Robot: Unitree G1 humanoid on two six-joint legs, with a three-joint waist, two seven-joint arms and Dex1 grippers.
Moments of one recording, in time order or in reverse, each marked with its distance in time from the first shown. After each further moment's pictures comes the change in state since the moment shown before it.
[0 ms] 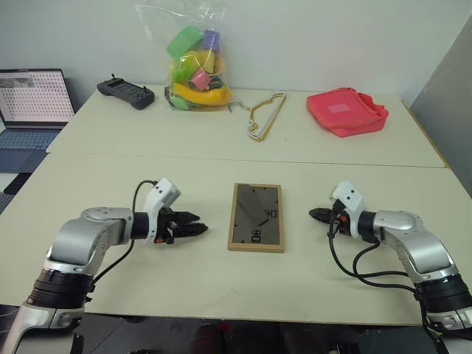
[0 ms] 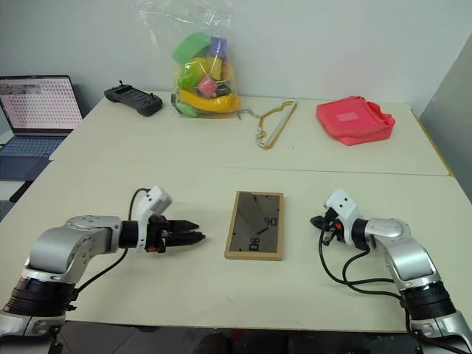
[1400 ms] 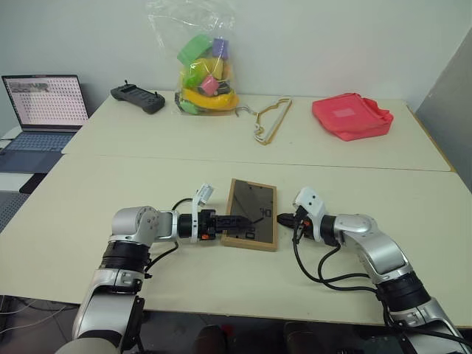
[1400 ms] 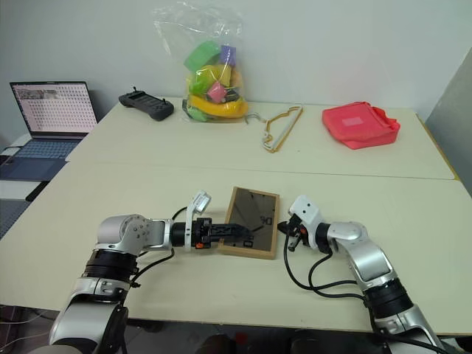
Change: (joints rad) left arm -0.193 -0.305 0.010 0.396 -0.149 0.297 0.038; right arm -0.049 0.191 0.132 0.009 -0.066 0.000 -0.053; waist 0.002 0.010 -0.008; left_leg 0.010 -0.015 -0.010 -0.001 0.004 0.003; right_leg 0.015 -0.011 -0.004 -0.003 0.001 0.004
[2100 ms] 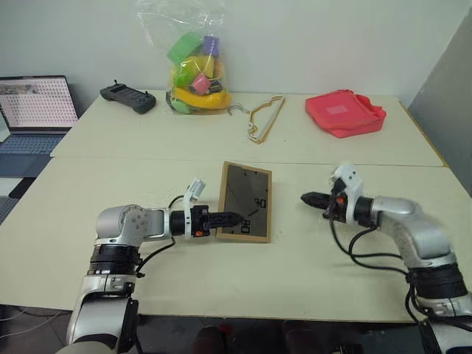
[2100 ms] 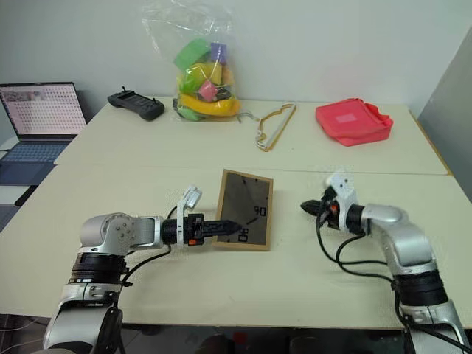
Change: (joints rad) left arm 0.020 0.021 0.133 -0.162 -0.079 0.089 0.141; right arm -0.113 -0.130 -0.286 -0.146 0.326 0.351 0.064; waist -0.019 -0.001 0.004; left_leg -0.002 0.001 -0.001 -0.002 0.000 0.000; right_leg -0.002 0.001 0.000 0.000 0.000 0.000
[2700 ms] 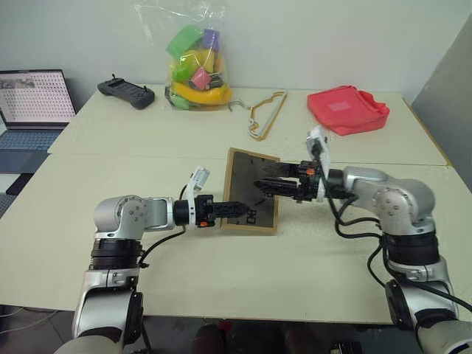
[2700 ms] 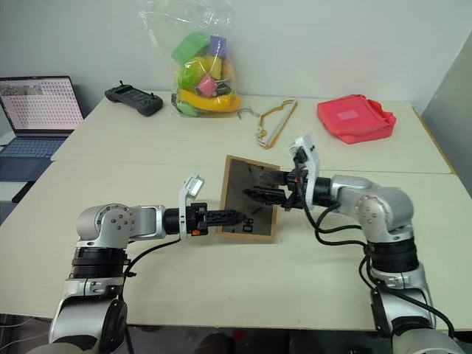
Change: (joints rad) left arm -0.050 -0.024 0.005 -0.036 -0.043 0.023 0.030; right arm -0.225 0.191 0.071 0.087 0.177 0.153 -0.118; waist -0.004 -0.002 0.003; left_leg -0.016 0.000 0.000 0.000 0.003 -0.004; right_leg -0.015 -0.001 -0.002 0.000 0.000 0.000
